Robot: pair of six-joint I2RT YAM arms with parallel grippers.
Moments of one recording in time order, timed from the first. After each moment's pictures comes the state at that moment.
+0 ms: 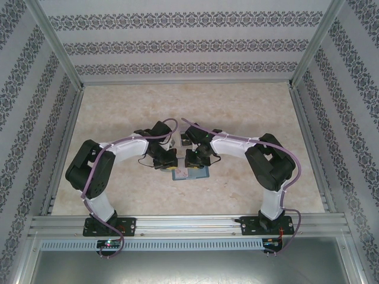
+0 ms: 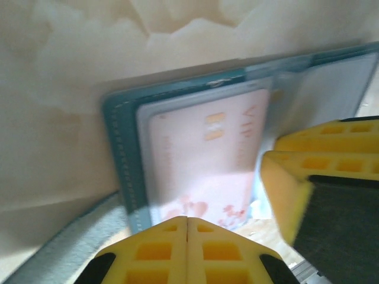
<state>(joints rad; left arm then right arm) -0.51 1.73 1.02 -0.59 0.49 -0.64 0.72 1.88 1.16 -0.59 -0.33 0.73</state>
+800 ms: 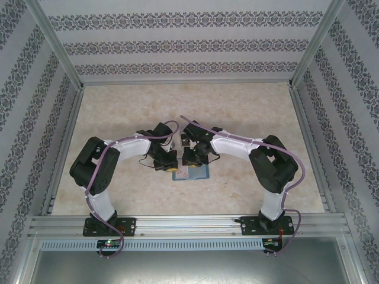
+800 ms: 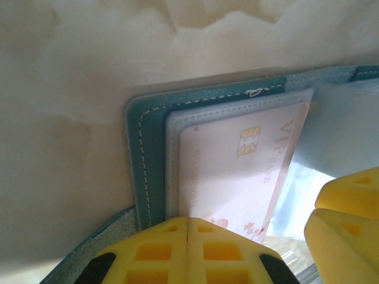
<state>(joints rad) -0.51 1.79 1.03 -0.59 0.50 -0.65 0.73 1.85 1.20 -0.62 -0.35 0.74</state>
